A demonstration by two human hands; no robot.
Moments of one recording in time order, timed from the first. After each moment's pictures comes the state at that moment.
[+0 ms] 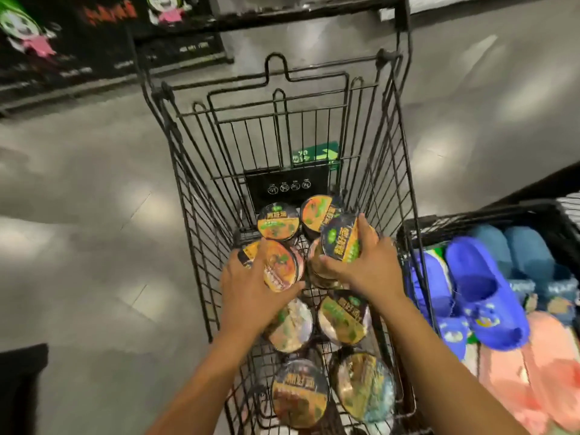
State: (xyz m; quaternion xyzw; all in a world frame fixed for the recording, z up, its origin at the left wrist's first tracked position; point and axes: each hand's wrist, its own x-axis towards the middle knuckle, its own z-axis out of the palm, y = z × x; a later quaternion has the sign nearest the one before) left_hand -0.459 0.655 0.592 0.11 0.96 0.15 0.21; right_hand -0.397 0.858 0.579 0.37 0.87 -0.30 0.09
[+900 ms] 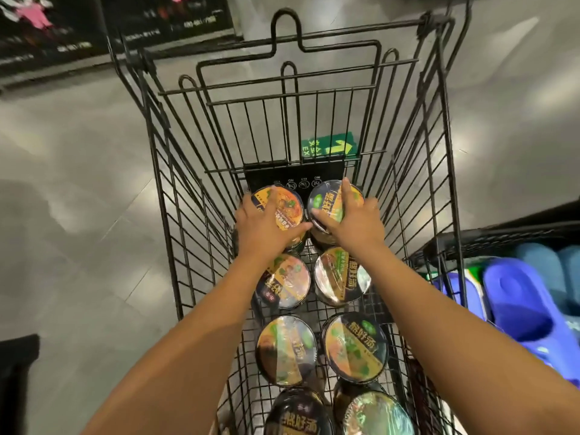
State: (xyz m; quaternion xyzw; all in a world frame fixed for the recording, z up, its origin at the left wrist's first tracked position) left_hand -0.580 0.719 0.488 0.12 0.96 0.15 0.19; right_hand -0.515 0.887 0.497 0.33 0.91 -0.21 0.14
